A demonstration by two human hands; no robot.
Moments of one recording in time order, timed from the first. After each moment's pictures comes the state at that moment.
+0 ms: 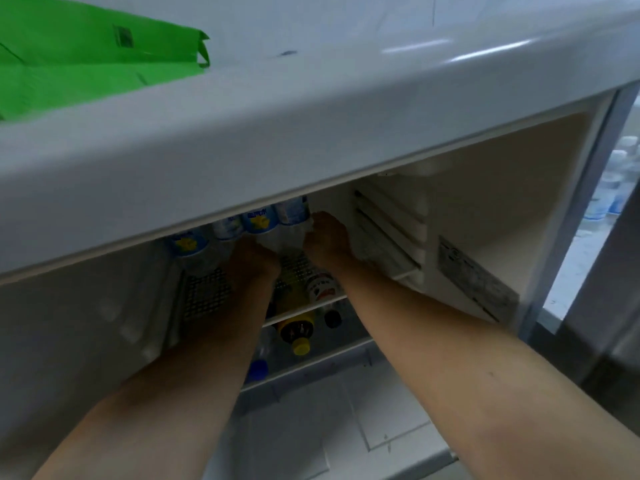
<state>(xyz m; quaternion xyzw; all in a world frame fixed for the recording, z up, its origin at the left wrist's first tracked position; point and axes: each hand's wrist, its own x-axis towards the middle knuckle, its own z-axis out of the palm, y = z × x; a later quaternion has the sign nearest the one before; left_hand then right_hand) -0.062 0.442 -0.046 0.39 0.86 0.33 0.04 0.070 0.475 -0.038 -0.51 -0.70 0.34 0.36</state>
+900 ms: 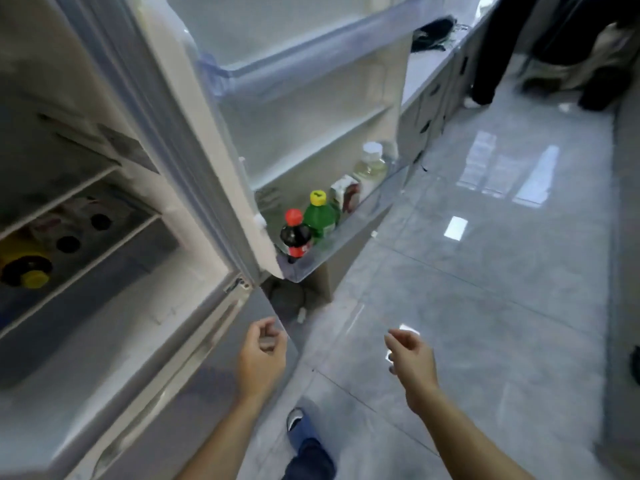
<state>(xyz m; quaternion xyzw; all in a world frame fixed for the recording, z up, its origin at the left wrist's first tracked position) 0.255 0.073 -0.280 0.60 0.59 0.34 0.42 0.474 -0.046 -0.277 -0.73 -0.07 0.39 0.55</state>
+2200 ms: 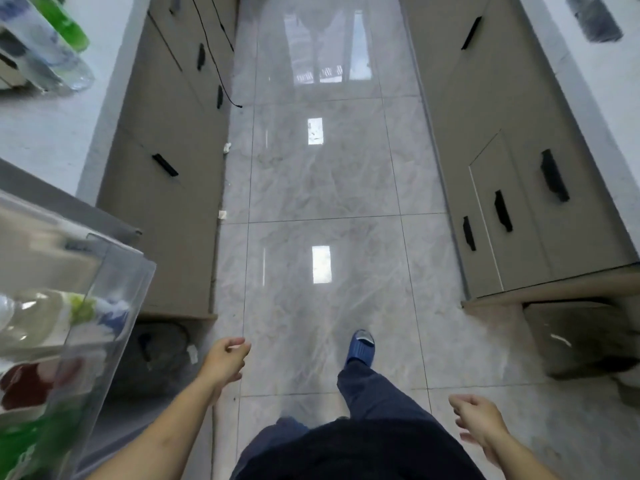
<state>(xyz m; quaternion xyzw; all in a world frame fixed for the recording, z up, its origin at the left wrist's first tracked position) 0.606 0.158 -0.377 0.61 0.57 -0.15 0.52 0.732 -0.291 -0.392 -0.79 0.35 0.39 0.32</state>
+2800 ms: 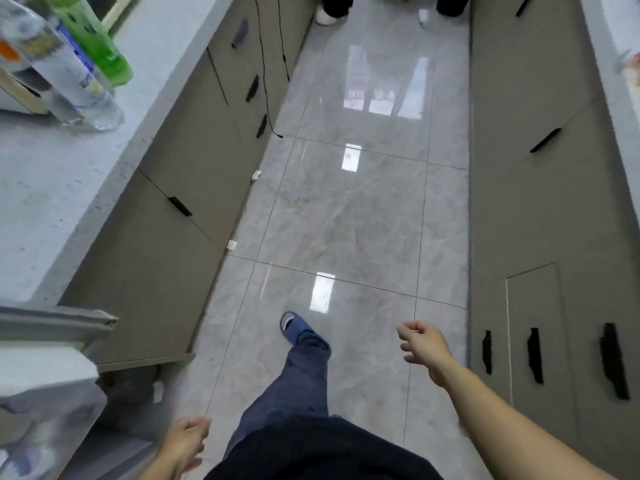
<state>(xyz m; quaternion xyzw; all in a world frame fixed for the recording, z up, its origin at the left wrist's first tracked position) 0.694 0.208 -0.417 0.45 0.74 -0.12 0.48 1.091 -0.026 -0.374 -0.81 0.11 0.42 0.38</state>
